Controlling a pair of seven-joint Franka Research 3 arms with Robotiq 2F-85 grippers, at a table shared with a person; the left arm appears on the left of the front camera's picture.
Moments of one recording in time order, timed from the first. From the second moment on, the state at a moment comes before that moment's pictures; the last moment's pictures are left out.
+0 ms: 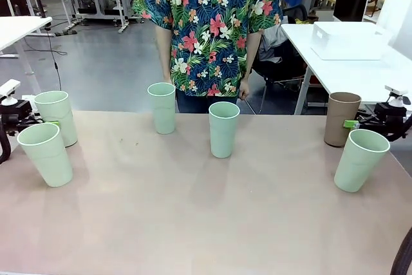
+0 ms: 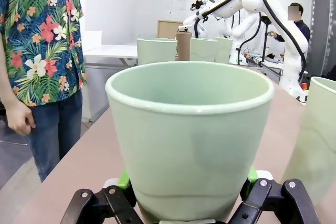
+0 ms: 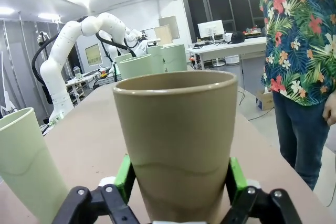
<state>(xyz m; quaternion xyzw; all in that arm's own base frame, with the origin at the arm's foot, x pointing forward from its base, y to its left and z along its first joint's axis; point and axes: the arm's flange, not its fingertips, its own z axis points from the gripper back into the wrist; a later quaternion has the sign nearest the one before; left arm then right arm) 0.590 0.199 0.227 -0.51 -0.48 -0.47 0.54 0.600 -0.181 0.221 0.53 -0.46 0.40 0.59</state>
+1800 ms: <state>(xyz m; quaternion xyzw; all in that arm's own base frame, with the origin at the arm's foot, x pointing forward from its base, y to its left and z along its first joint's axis) 0.545 0.161 0.379 -0.47 -0.53 -0.49 0.51 0.524 -0.168 0.368 0.48 -0.56 0.42 0.53</state>
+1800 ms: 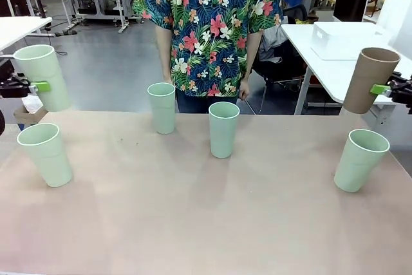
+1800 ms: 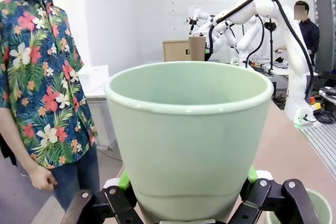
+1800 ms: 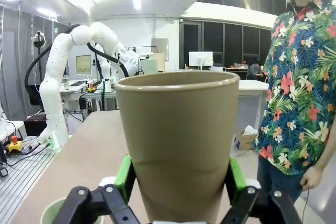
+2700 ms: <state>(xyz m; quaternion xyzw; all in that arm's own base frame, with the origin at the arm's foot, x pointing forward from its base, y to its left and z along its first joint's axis) 0.438 0.080 0.414 -0.48 -0.51 -0.48 0.53 0.387 -0.124 0.414 0.47 -0.55 0.41 0.55</state>
